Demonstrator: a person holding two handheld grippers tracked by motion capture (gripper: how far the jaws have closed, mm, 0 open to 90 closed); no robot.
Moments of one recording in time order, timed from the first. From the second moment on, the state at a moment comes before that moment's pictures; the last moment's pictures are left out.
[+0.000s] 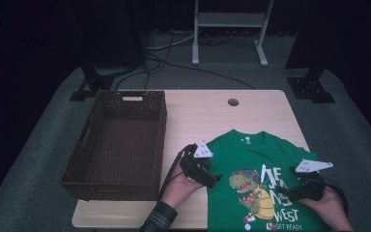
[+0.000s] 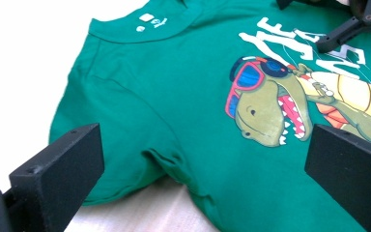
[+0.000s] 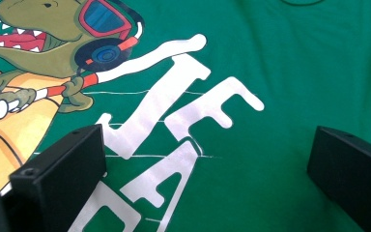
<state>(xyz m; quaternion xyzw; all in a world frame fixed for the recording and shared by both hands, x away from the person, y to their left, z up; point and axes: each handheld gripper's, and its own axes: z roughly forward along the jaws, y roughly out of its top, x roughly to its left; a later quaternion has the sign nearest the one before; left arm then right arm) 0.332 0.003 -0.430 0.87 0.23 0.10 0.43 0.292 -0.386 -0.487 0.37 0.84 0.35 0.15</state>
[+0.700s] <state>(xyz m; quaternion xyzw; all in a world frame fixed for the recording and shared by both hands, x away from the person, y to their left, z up) 0.360 0.012 -0.429 0.86 0.26 0.12 0.41 0.292 -0.386 -0.487 0.38 0.84 0.35 0.15</state>
